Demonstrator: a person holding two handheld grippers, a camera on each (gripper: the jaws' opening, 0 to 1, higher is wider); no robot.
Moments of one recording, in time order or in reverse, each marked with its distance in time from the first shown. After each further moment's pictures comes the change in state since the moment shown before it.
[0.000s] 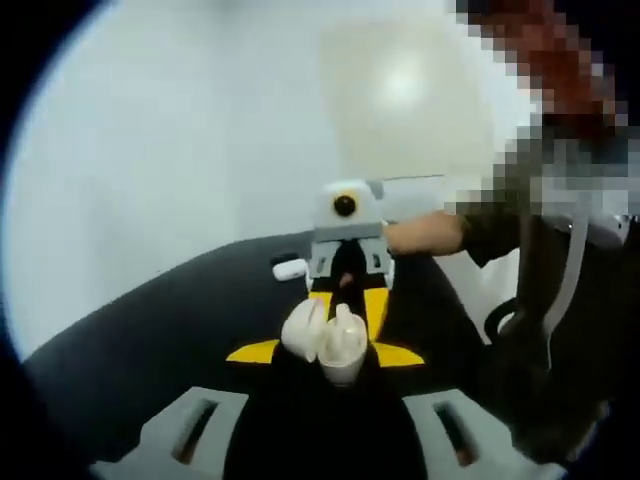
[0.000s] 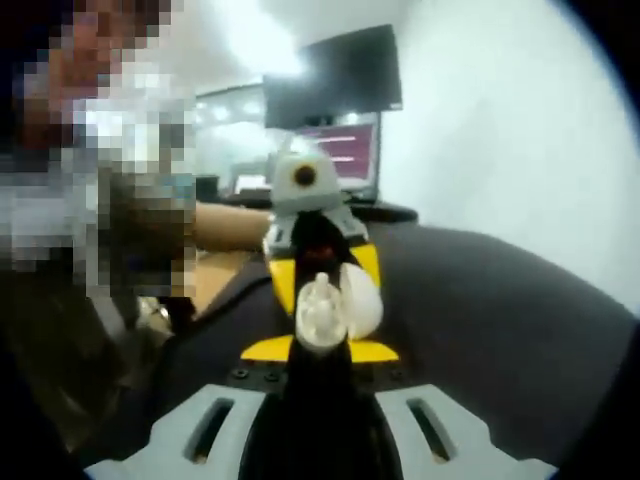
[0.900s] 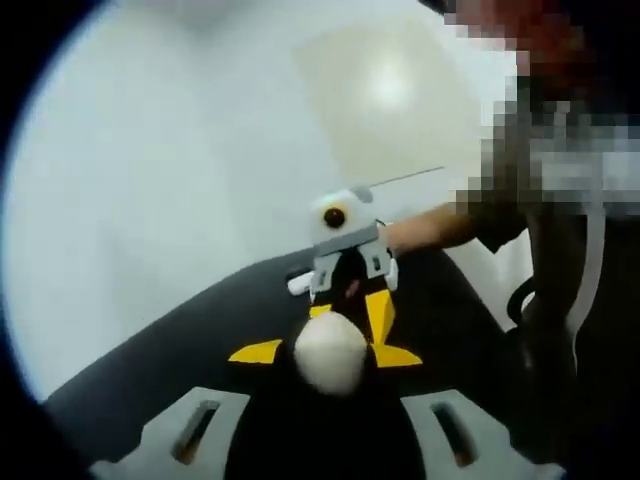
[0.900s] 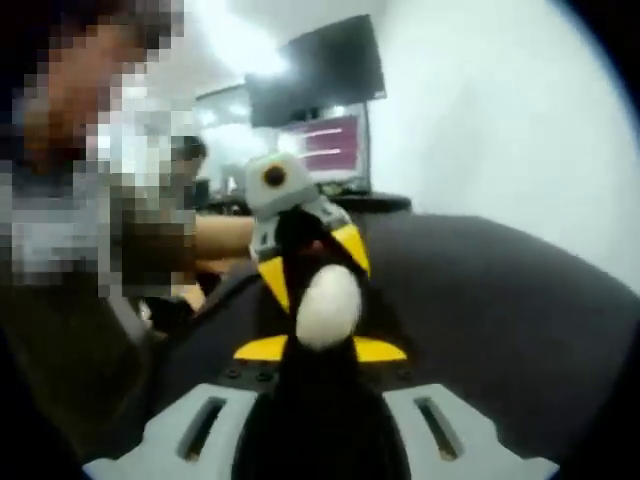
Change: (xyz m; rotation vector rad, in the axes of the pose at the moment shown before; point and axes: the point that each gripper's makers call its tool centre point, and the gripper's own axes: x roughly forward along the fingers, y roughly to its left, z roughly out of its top) left arm 0.001 0.007 -0.003 0.119 0.001 0.087; right arm 0.000 -0.006 -0.006 0.015 0.034 -0.033
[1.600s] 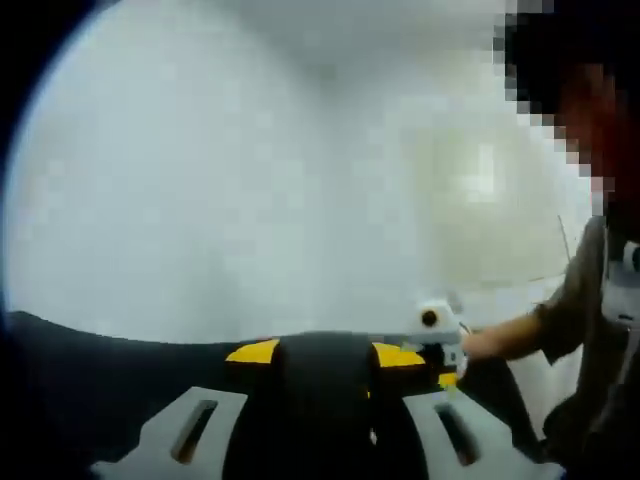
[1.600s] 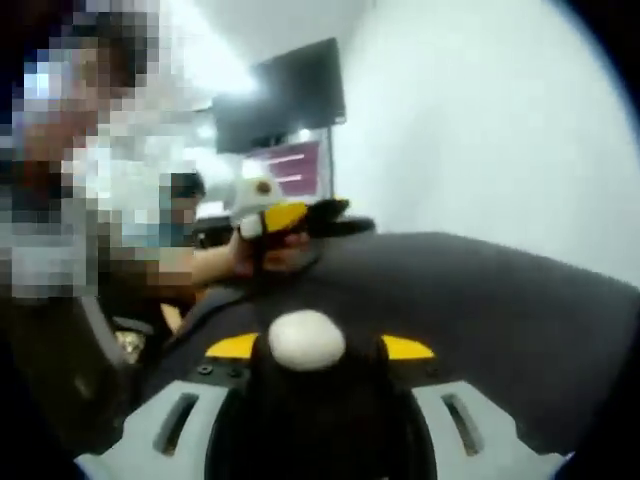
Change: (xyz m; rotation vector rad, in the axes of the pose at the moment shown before) left arm -0.072 0.100 0.052 -0.303 -0.443 0.388; right arm -0.015 -0.035 0.022 0.114 -0.116 -0.152
